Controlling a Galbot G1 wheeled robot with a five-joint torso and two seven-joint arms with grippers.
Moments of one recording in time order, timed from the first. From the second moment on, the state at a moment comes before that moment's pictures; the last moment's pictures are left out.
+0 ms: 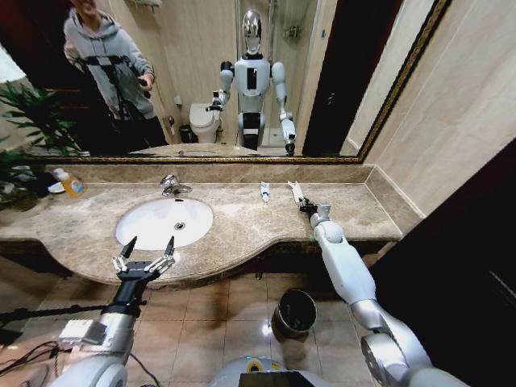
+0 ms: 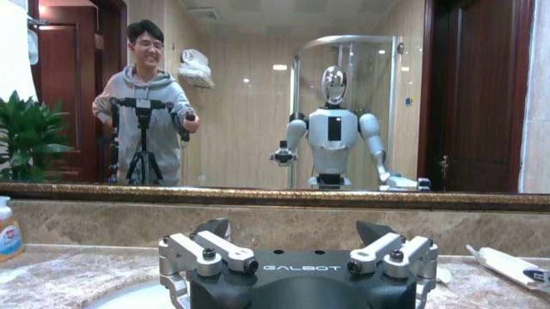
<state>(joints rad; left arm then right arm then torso) 1.84 -1.36 -0.82 -2.47 -0.37 0.04 0.05 -0.60 1.31 0.38 1.19 0.33 -0.23 -0.01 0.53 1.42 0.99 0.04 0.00</state>
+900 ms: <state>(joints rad) 1.84 -1.36 -0.82 -2.47 -0.37 0.04 0.05 -1.04 1.15 0.45 1.81 0.45 -0.25 0.09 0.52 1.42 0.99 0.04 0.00</state>
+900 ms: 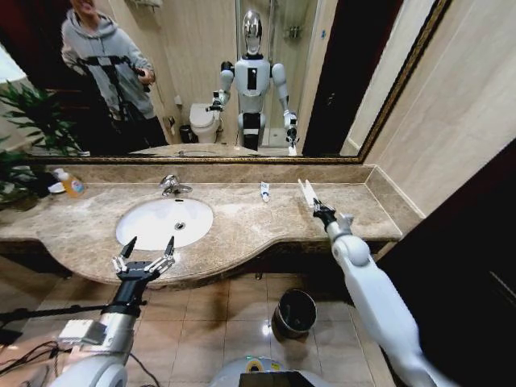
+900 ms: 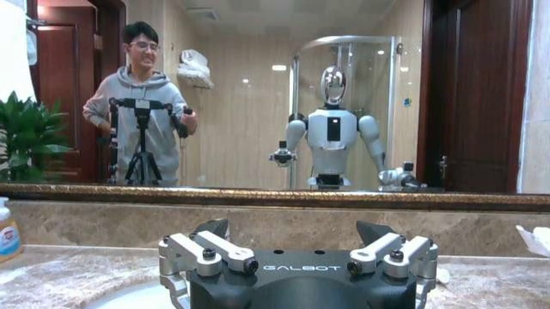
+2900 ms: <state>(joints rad) 1.84 -1.36 -0.82 -2.47 -0.37 0.04 0.05 -1.26 1.34 0.44 1.07 -0.20 -0.17 -0.18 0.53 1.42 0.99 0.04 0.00</state>
